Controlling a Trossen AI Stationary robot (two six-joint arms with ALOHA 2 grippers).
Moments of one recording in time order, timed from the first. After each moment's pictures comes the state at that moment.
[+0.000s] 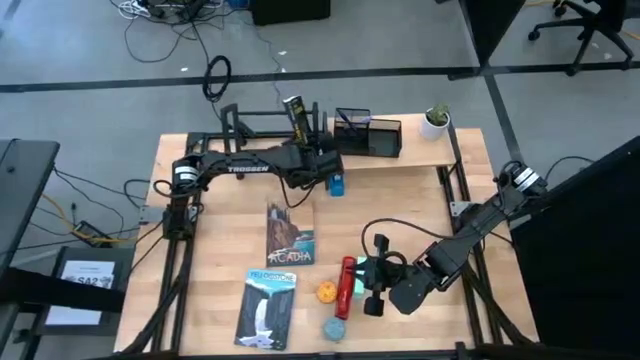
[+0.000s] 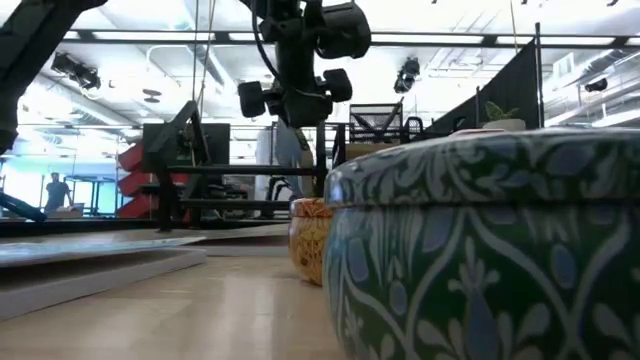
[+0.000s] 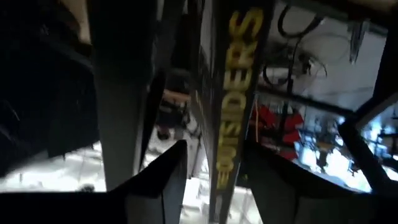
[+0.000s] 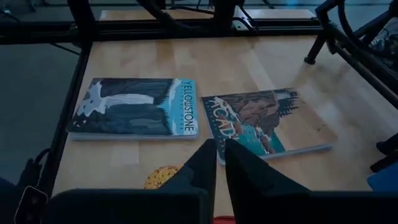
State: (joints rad) left arm 0.20 1.97 1.71 -0.93 -1.25 1.61; right arm 0.69 1.57 1.19 -0.31 0.77 0.47
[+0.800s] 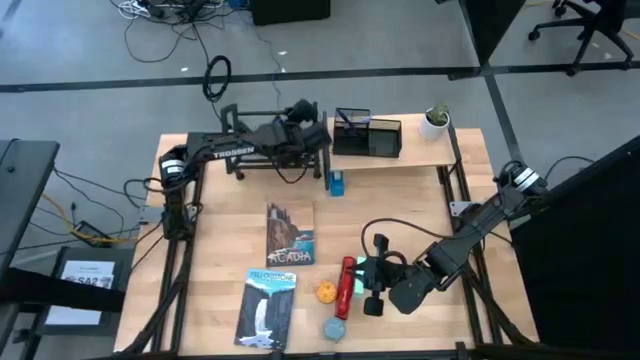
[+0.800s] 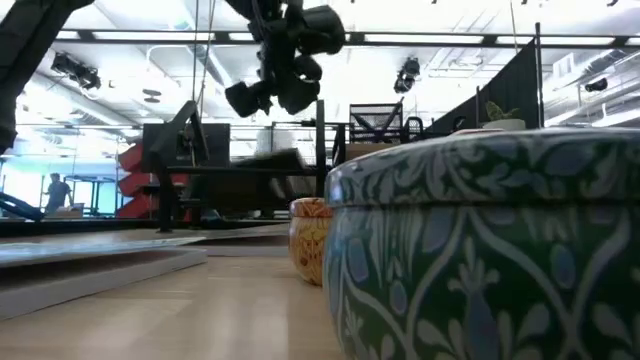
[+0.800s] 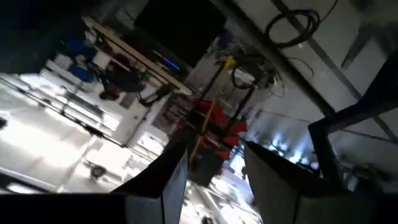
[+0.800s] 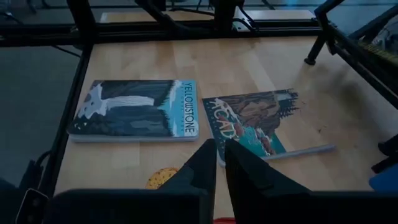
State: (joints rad) left arm 0.34 1.89 1.71 -0.94 -1.24 1.34; right arm 0.69 1.57 1.19 -0.30 0.77 0.47
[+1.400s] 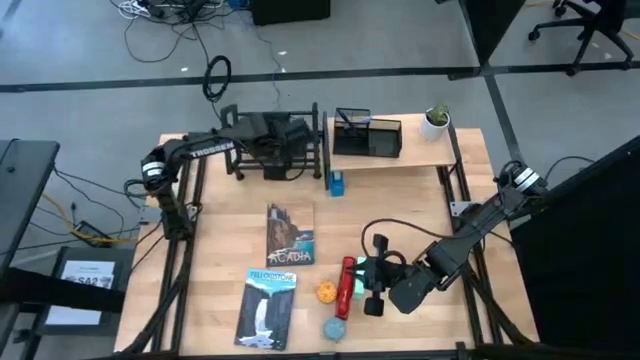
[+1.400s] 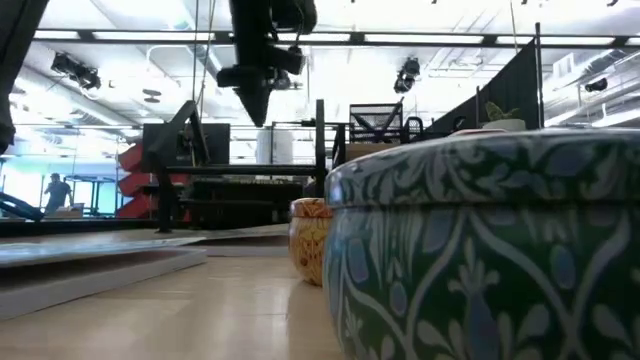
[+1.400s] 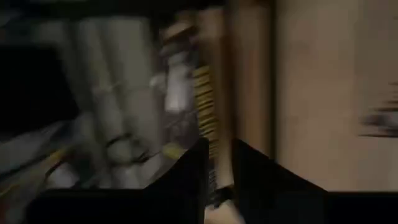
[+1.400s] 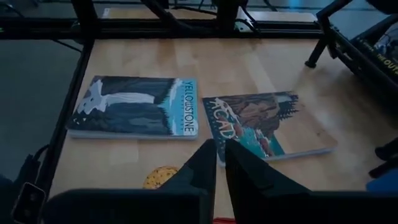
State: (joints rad) left arm 0.38 1.75 1.71 -1.24 -0.36 0.55; right arm 0.67 1.57 1.19 -0.30 0.76 0.42
